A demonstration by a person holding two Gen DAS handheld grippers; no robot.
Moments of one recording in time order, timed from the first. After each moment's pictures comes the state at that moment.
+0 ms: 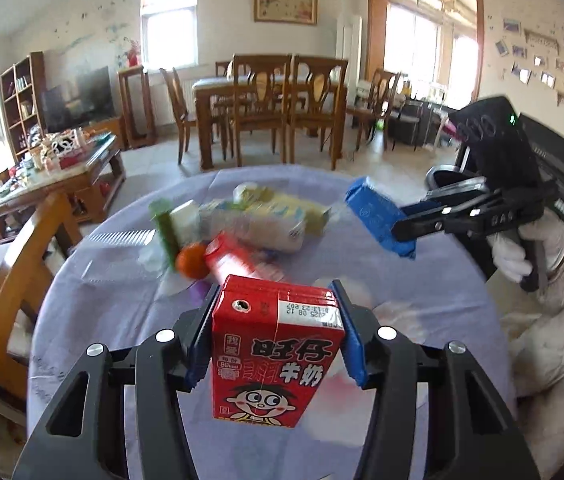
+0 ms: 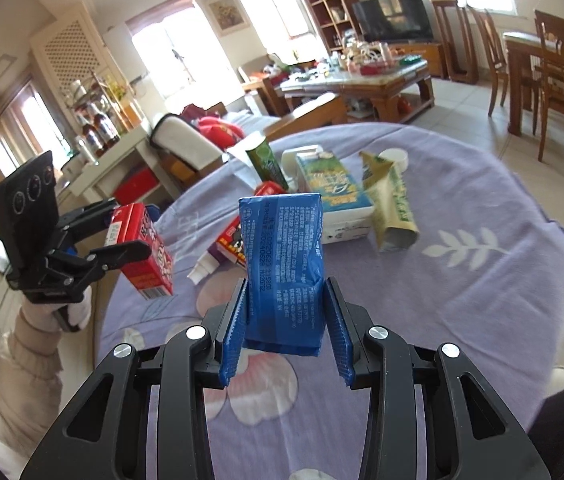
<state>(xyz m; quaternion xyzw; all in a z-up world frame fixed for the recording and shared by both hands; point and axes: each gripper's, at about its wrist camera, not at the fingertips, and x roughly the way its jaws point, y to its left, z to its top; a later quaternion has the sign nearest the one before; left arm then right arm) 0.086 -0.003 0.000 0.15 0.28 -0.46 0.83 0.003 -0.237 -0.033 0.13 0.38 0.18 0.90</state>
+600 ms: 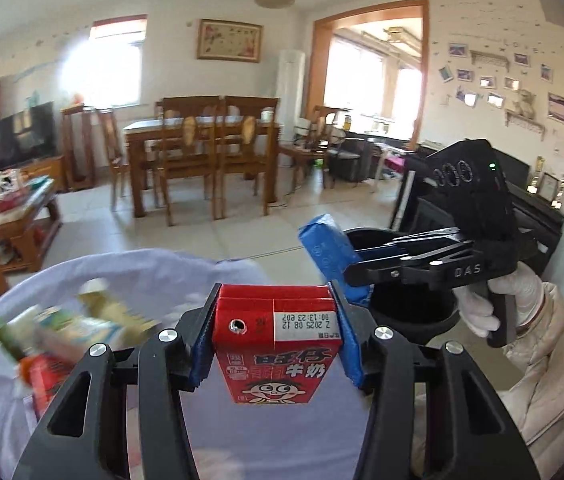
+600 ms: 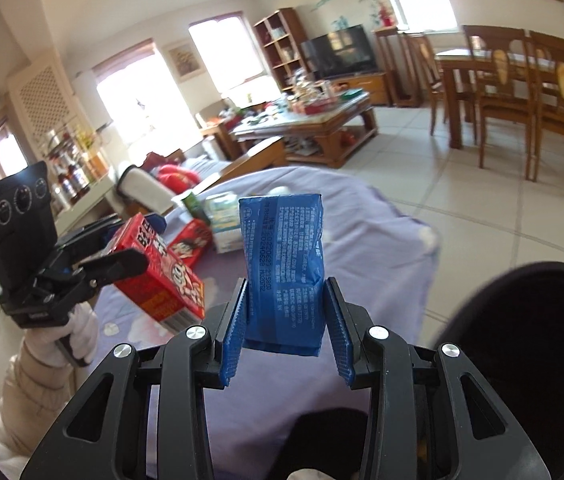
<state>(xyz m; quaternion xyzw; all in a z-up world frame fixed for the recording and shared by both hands) 0.007 -0.168 0.024 0.11 0.23 -0.56 0.79 -0.112 -0.376 0.001 0.16 0.32 0.09 0.93</state>
